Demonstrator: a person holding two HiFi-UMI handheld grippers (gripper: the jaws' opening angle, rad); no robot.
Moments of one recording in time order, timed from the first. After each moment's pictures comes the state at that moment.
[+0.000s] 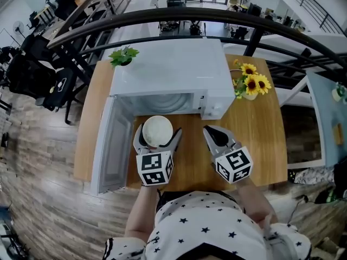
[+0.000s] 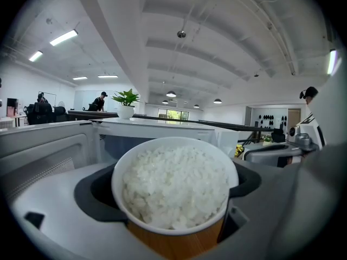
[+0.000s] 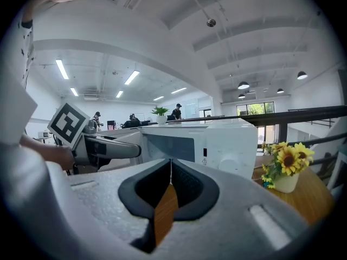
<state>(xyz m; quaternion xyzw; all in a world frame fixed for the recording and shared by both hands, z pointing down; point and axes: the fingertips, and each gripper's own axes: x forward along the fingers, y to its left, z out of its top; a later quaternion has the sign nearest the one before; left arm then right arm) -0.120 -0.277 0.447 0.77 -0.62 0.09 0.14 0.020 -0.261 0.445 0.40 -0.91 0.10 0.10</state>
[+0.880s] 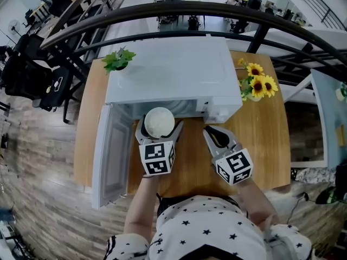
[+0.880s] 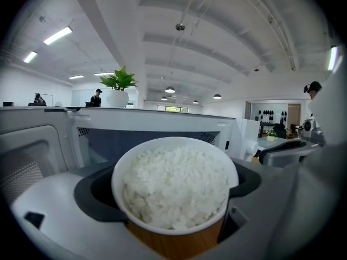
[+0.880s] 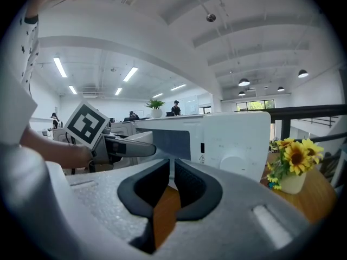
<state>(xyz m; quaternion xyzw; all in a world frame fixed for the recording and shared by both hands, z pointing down) -0.126 -0.353 0.479 0.77 -0.61 0.12 0.14 0.010 -0.300 0.469 0.39 -0.91 0.10 0.11</state>
